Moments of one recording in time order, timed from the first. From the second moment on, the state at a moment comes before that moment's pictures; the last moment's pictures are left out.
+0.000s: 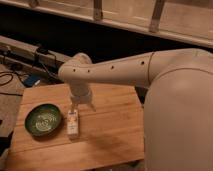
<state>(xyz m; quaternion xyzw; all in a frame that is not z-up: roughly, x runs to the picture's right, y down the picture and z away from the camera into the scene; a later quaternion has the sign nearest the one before) -0.108 0.101 0.703 -0.26 0.23 0.64 0.68</state>
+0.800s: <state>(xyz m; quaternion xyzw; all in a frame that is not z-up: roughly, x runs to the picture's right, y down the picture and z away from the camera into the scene) -0.107 0.098 0.703 -0.26 0.23 0.64 0.69</state>
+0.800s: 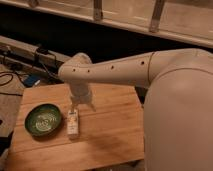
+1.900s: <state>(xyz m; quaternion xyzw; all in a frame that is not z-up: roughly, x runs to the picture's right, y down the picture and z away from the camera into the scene) -0.134 0.102 0.754 -0.21 0.12 0.64 0.73</state>
